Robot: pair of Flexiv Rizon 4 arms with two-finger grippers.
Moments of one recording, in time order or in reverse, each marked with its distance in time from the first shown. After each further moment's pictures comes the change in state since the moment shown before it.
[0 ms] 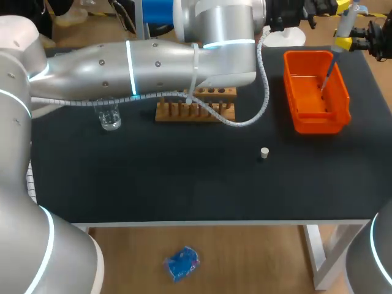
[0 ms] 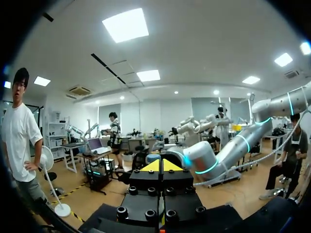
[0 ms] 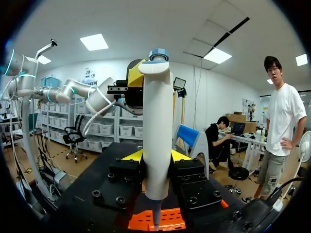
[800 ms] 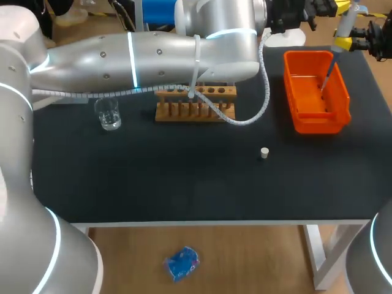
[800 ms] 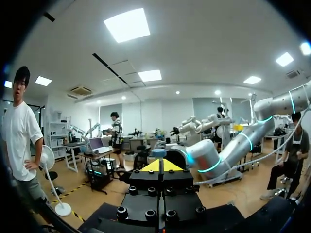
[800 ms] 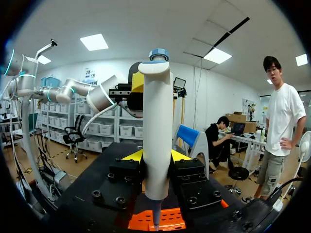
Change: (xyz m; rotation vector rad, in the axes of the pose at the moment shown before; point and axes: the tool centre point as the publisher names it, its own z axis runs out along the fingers) left arm -0.006 0.009 0.003 -0.008 -0.013 -0.005; right arm 0.000 0.000 0.000 0.000 0.000 0.000
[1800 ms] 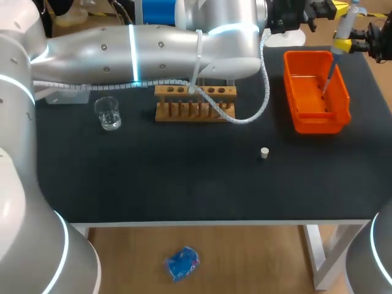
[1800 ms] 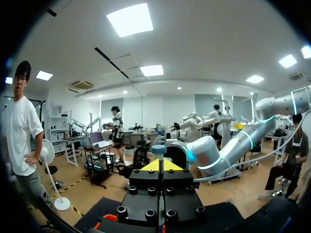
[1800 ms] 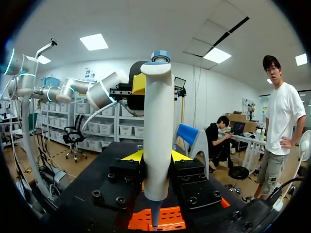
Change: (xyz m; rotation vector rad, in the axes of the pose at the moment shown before) left arm -0.002 0.011 0.000 -0.046 -0.008 -0.026; right arm 0.000 -0.005 -0.001 0.000 -0.002 0.001
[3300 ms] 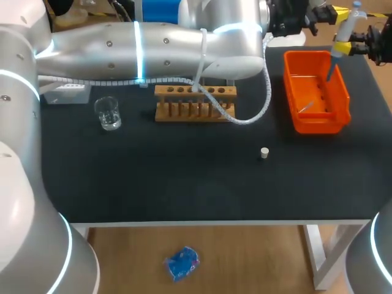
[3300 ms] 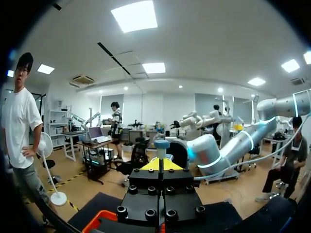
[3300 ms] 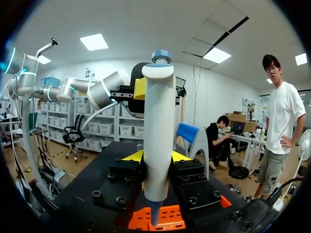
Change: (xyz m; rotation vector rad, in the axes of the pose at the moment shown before) left arm -0.003 0.015 0.007 -0.019 0.002 -0.032; right arm 0.000 -0.006 -0.001 -0.004 0.000 0.000
